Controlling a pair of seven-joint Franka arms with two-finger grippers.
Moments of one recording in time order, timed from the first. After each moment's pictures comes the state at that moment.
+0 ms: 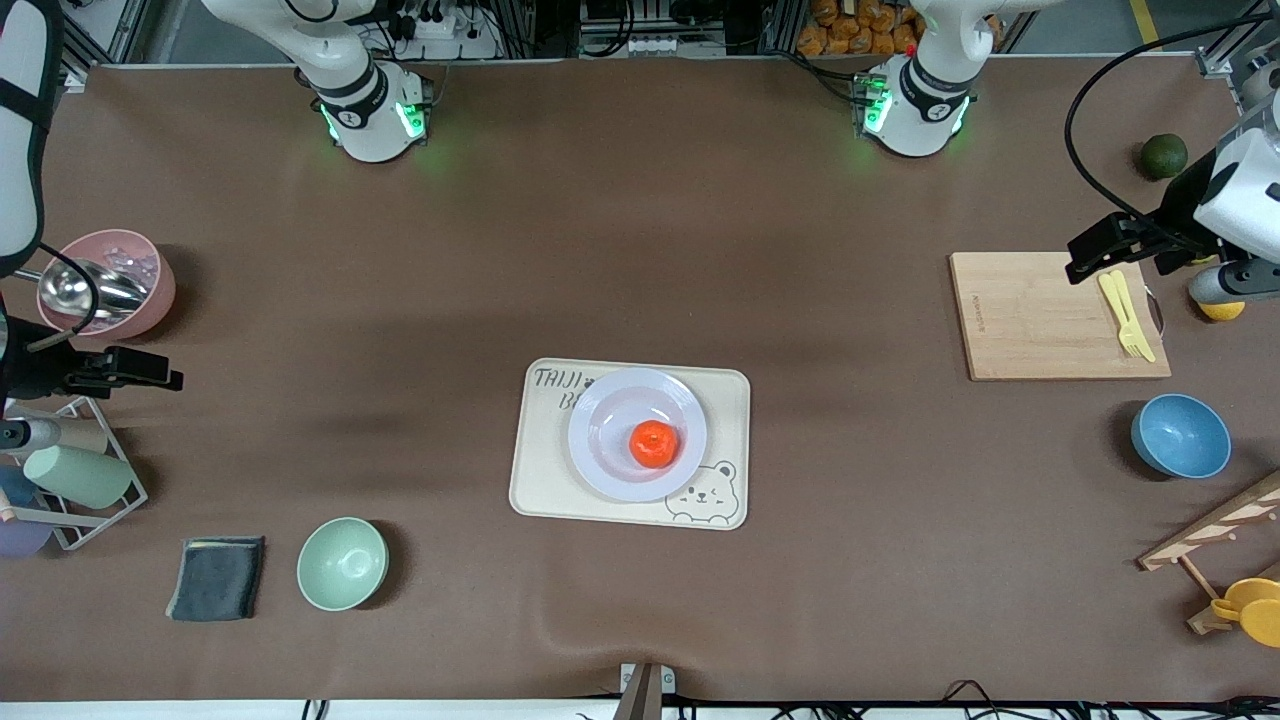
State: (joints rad) left arm 0.07 0.02 -0.16 -1.55 0.00 1.56 -0.19; right arm 0.07 0.37 -0.25 -1.34 0.19 1.59 -0.25
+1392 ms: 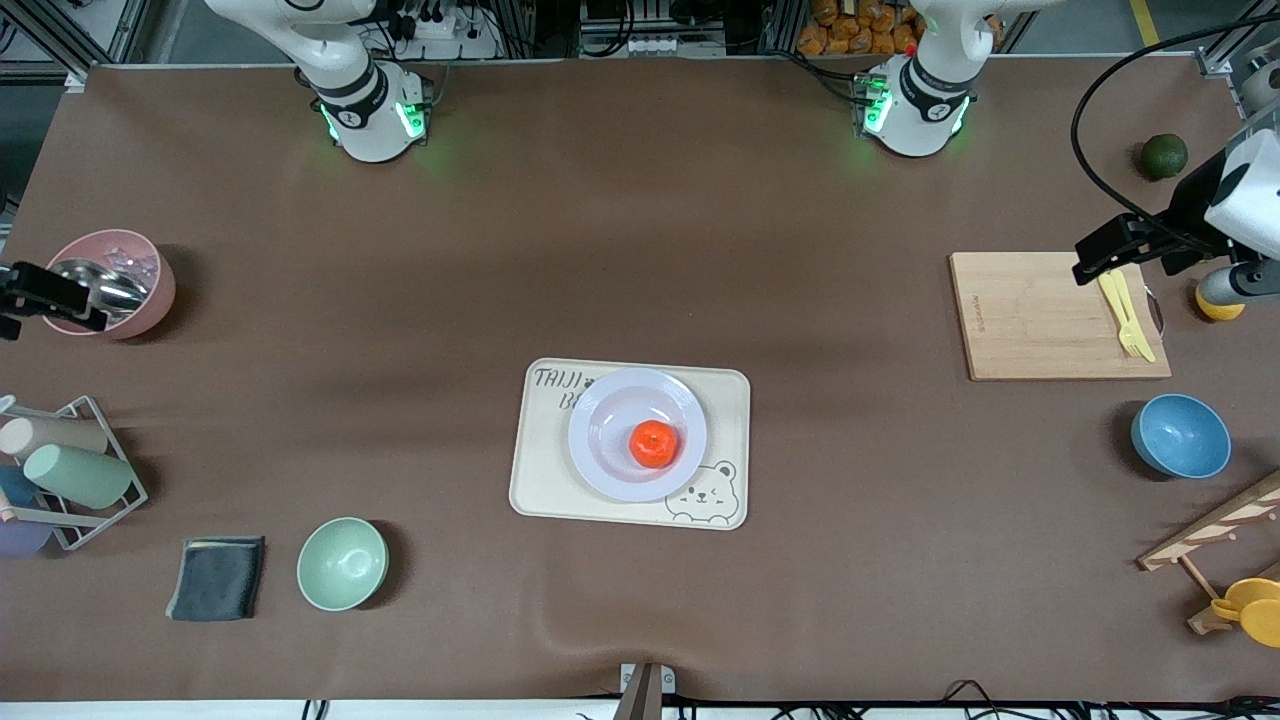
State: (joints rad) left arm 0.08 0.02 -0.15 -1.54 0.00 1.56 -0.17; right arm -0.02 0.17 -0.12 -1.36 0.10 1.51 -0.18
